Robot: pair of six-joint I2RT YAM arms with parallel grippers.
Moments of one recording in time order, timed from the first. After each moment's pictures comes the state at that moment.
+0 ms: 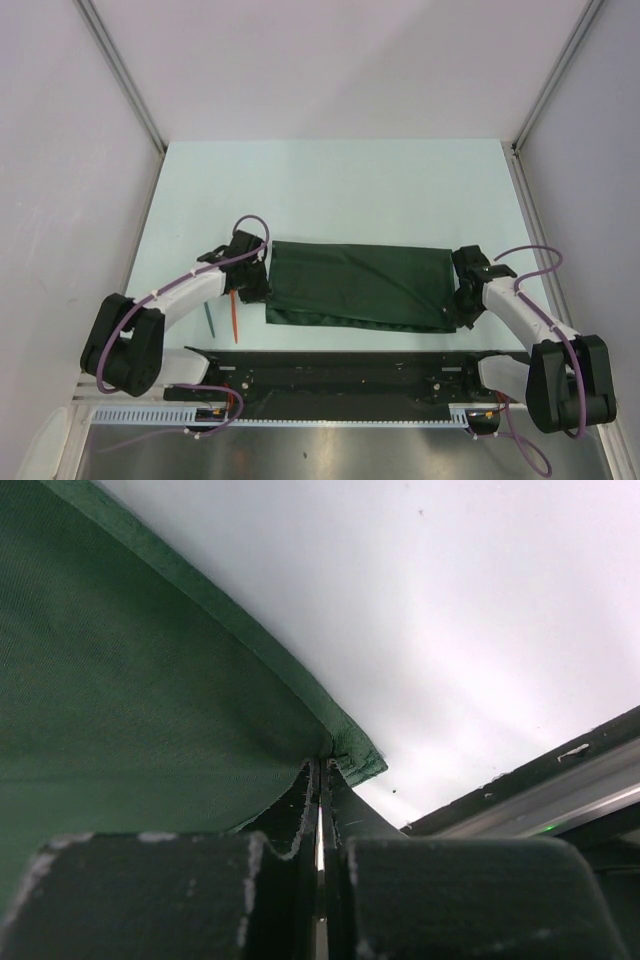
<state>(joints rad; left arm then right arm) -0.40 1.32 0.65 -0.51 0.06 -0.63 0.15 1.13 0.56 -0.84 0.13 0.95</state>
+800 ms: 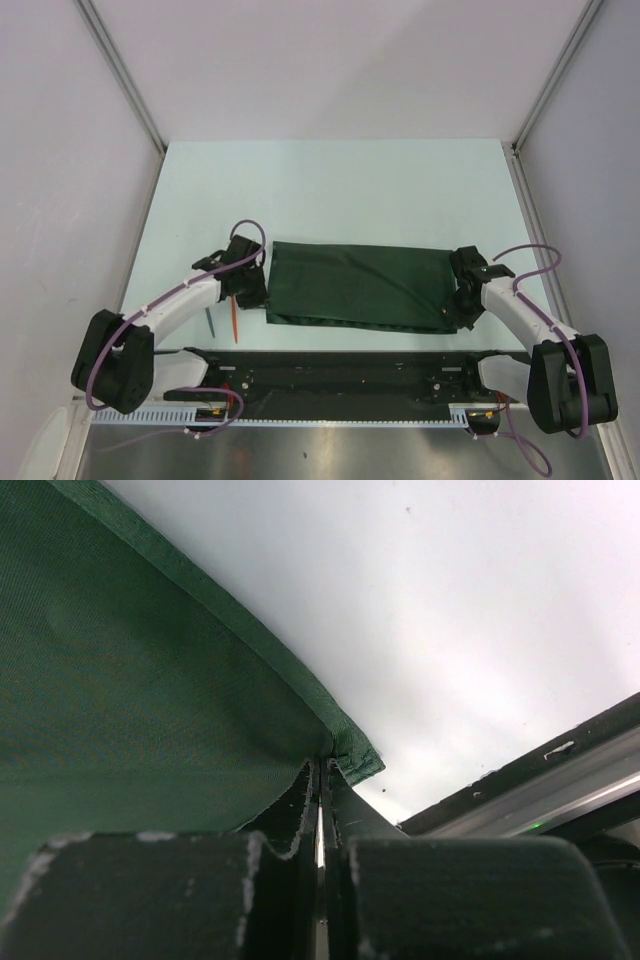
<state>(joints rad) -0.42 1.24 0.63 -0.58 0.06 -0.66 0.18 1.14 0.56 -0.86 0.16 0.95</state>
